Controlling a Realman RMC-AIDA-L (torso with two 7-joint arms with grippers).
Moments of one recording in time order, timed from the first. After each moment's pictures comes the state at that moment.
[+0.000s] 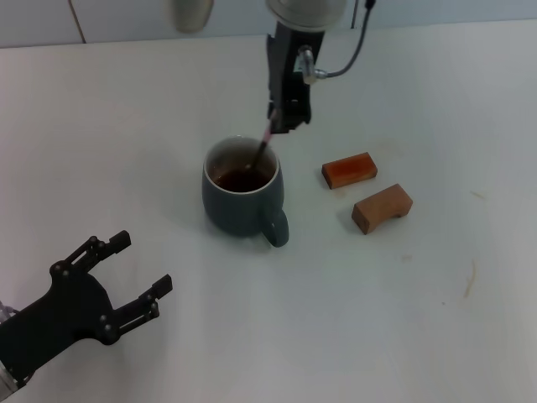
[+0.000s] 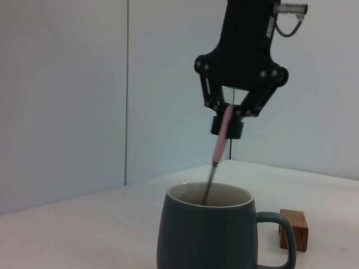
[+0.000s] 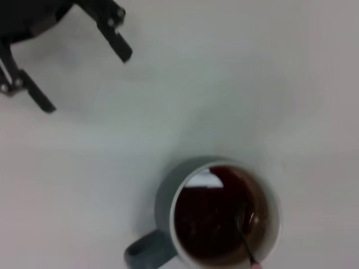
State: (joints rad) left arm -0.31 -2.06 -0.15 0.15 2.47 1.61 -0.50; right arm 1.48 2.08 -1.31 -0.63 -2.73 -1.59 2.09
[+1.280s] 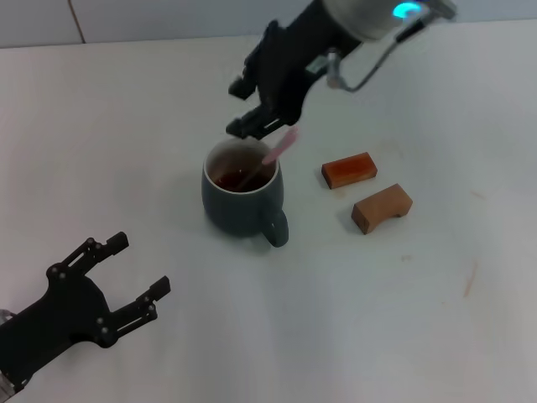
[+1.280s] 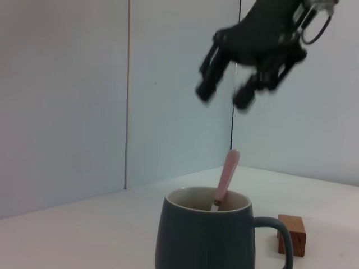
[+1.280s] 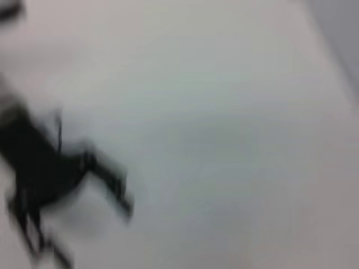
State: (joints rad) left arm -0.30 -2.06 -0.16 0.15 2.47 1.63 -0.50; right arm 0.96 2.08 -1.29 -1.25 -2.34 -1.55 2.09
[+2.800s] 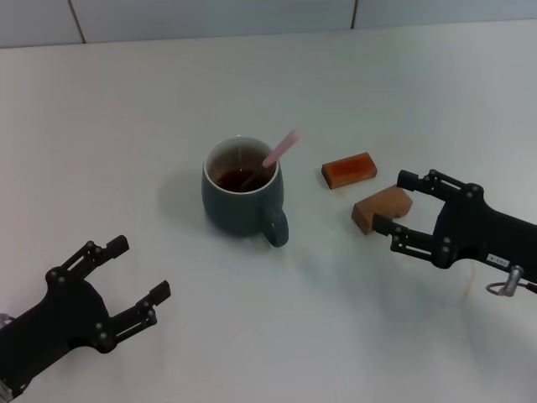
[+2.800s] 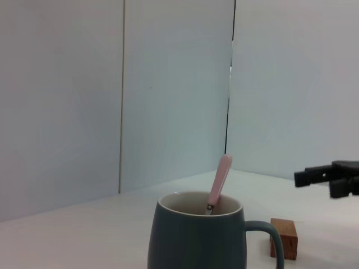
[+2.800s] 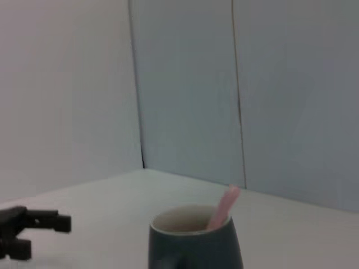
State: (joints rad) left arm -0.29 -2.06 -0.15 0.15 2.47 1.65 -0.50; right arm 0.32 2.05 -0.84 -0.32 -1.56 -1.47 0.79
